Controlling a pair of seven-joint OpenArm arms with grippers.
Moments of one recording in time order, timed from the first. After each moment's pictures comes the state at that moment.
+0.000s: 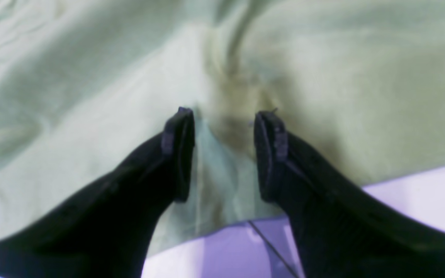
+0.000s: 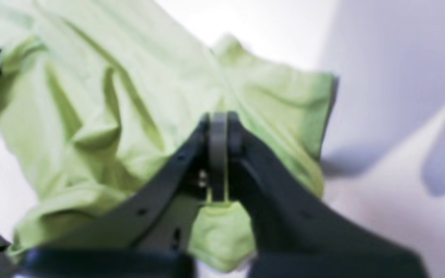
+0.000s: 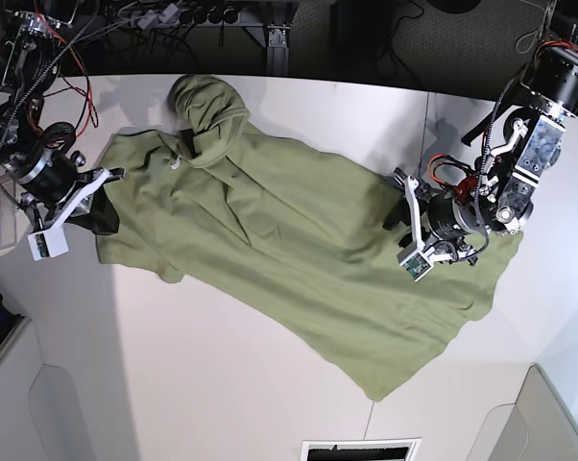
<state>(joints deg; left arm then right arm) -9.2 -35.0 25.1 85.9 -24.9 -20.8 37.2 -4.5 13.4 19.9 99.9 34.9 29.3 -58.3</state>
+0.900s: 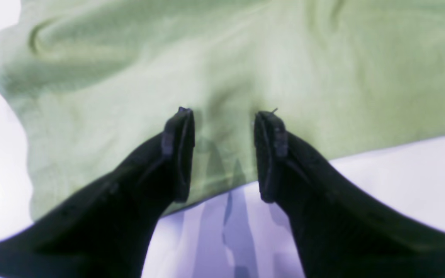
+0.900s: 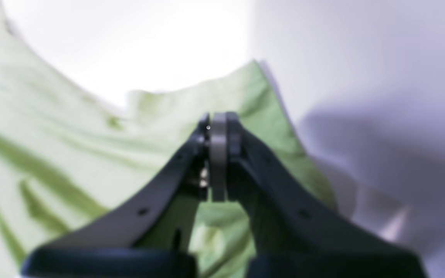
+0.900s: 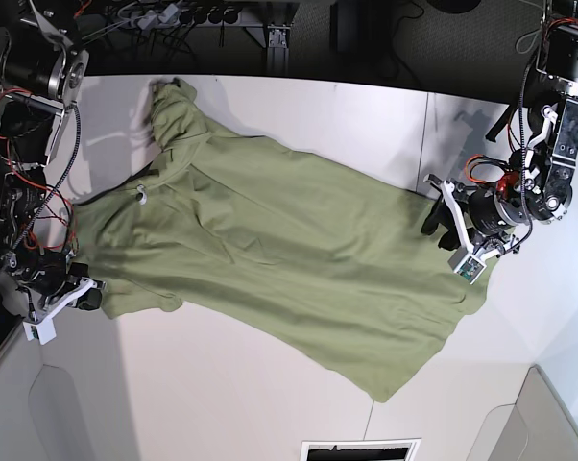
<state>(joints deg) -1.4 -34.8 8.3 88.2 -29.1 -23.6 40.0 25.6 16.4 16.9 60.0 25.4 28.1 -51.4</state>
